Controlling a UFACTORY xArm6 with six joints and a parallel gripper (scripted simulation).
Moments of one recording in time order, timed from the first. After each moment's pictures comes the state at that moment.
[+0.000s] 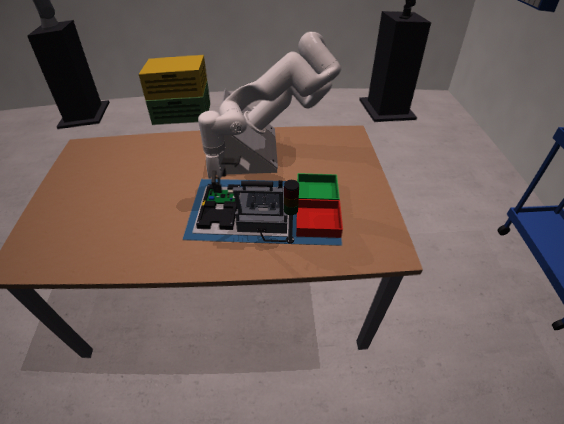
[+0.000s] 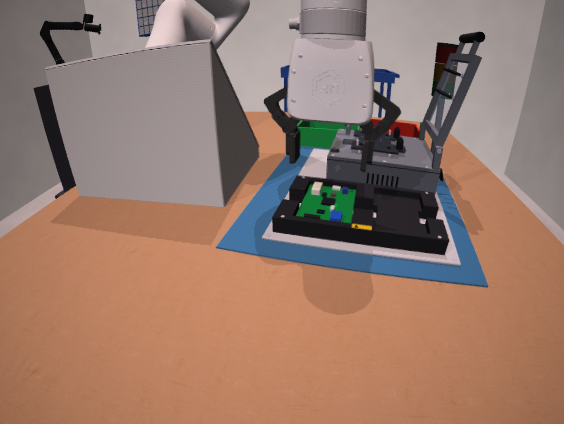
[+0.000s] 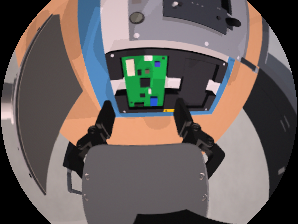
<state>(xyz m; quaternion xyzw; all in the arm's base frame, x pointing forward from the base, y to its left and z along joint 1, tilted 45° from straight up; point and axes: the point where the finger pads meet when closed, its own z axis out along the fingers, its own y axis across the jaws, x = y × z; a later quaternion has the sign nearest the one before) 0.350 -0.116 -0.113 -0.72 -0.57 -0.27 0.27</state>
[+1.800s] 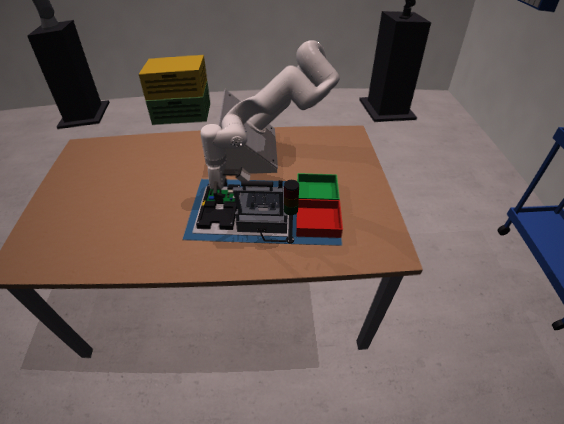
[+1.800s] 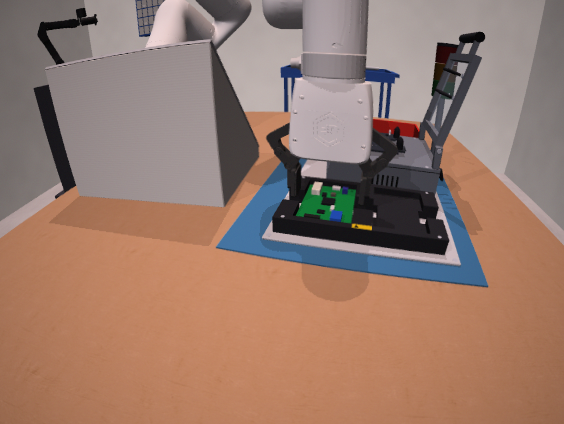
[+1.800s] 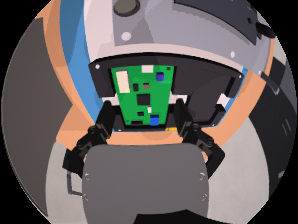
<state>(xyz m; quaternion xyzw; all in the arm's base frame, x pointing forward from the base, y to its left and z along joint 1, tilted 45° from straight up) 0.356 -0.083 -0.148 -0.72 -0.57 -0.27 0.27</state>
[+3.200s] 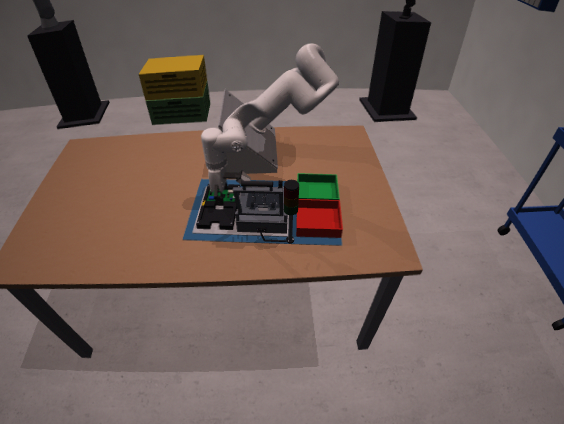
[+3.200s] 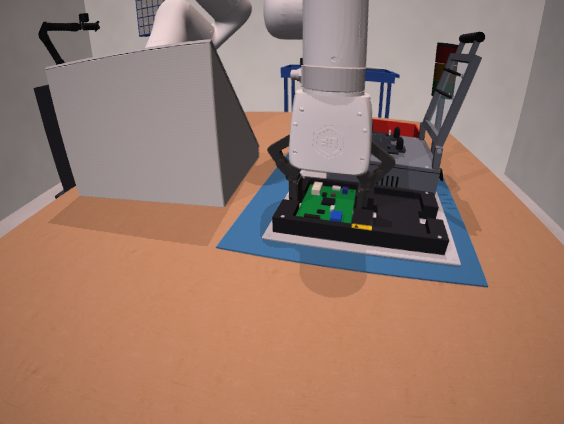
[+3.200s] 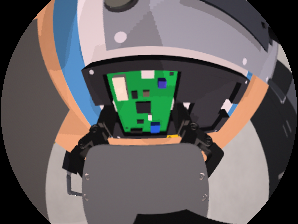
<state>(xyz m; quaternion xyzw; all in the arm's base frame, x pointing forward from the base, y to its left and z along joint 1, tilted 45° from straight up) 0.357 -0.072 -0.159 -0.72 -0.57 -0.27 0.27</state>
